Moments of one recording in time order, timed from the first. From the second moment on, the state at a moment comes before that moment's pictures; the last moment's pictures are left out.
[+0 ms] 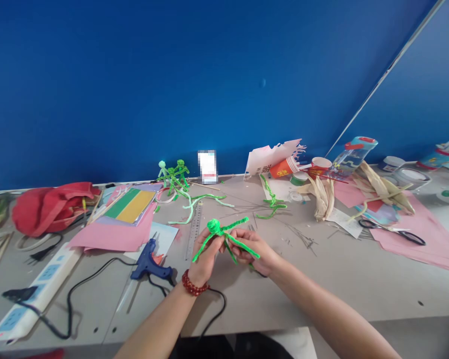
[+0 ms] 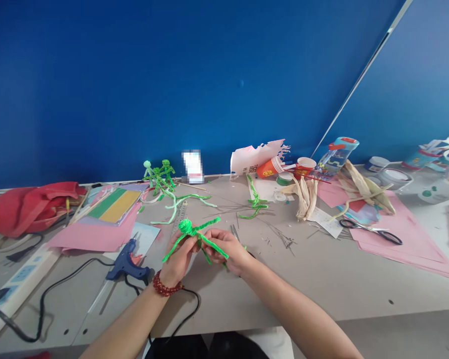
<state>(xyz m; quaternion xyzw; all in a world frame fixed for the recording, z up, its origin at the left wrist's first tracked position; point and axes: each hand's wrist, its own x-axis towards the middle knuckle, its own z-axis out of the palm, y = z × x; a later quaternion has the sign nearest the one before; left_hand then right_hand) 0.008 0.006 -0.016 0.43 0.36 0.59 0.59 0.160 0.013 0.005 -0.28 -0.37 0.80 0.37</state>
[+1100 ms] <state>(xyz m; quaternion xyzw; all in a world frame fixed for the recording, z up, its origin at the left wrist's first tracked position) 0.005 0.004 -0.006 0.43 0.45 0.52 0.58 0.177 0.016 0.013 -0.36 -0.84 0.12 0.38</state>
